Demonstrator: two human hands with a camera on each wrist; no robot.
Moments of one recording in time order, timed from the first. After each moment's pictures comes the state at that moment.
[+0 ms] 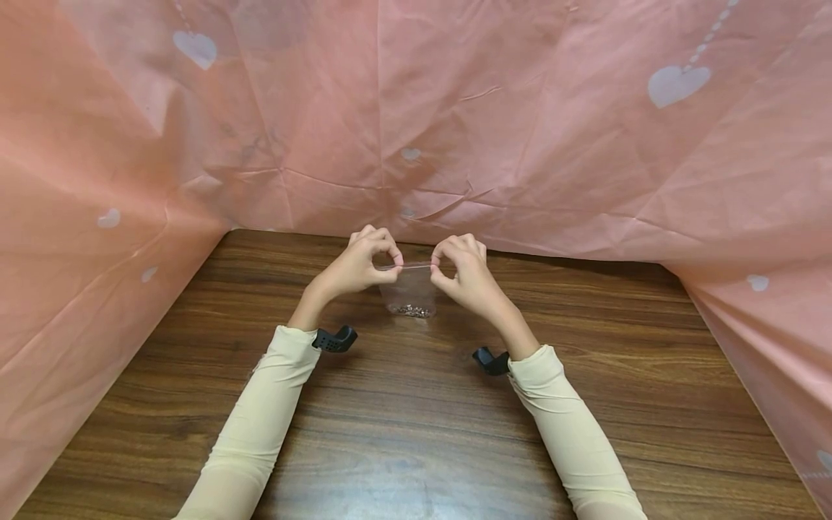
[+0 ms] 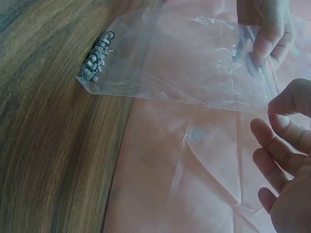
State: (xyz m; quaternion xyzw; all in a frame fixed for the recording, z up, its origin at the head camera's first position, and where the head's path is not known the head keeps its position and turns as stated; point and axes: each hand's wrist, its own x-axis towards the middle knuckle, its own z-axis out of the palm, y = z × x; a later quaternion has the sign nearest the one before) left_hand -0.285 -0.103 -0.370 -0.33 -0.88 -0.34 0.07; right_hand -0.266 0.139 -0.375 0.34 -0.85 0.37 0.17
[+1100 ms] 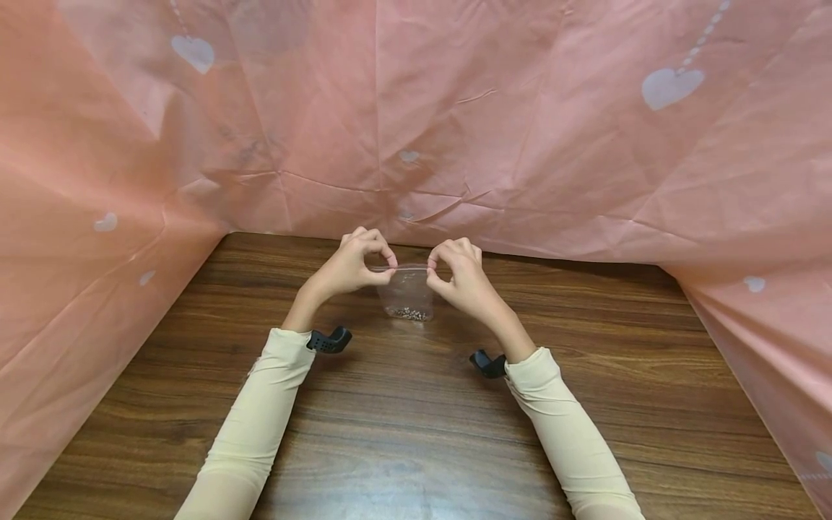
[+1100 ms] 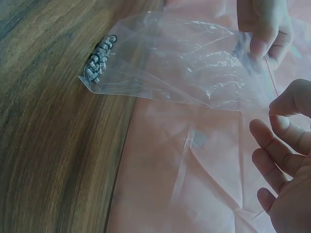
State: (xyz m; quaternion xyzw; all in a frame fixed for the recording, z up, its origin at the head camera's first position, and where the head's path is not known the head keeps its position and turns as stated) left_hand -0.284 -0.113 -0.371 -0.31 -0.88 -0.35 0.08; right_hand -0.262 0.133 -0.377 0.33 -0.85 0.37 0.16
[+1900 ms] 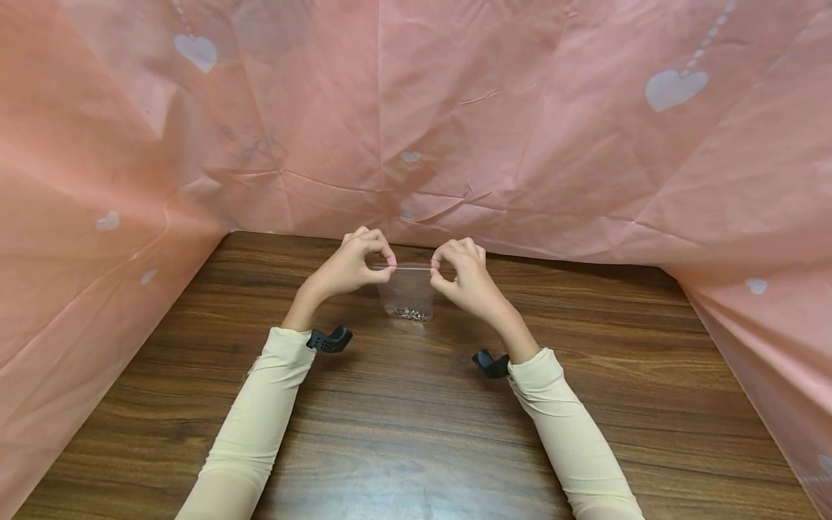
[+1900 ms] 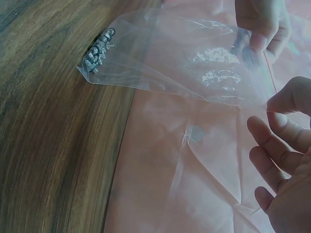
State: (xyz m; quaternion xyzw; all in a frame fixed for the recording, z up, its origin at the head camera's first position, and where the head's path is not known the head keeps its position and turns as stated) left_hand -0.285 -0.112 -0.368 -0.31 -0.88 -0.34 0.07; right_hand -0.266 0.139 -0.378 0.33 -0.85 0.37 0.16
